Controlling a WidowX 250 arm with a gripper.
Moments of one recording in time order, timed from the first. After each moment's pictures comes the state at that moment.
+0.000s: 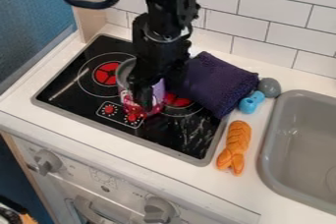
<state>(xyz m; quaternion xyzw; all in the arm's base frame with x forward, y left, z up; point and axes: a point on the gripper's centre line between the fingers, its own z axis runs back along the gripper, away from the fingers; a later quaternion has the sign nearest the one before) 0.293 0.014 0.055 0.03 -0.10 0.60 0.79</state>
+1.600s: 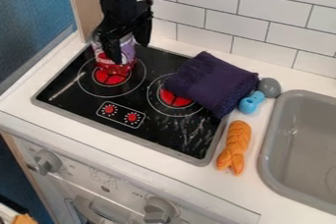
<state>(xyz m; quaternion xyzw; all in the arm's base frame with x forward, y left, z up) 0.348 0.105 0.062 0.02 -0.10 0.62 0.78</state>
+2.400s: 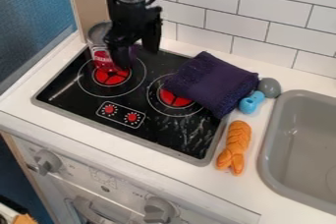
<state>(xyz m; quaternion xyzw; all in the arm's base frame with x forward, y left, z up) 0.339 0.075 0.067 0.00 -0.10 0.60 0.79</state>
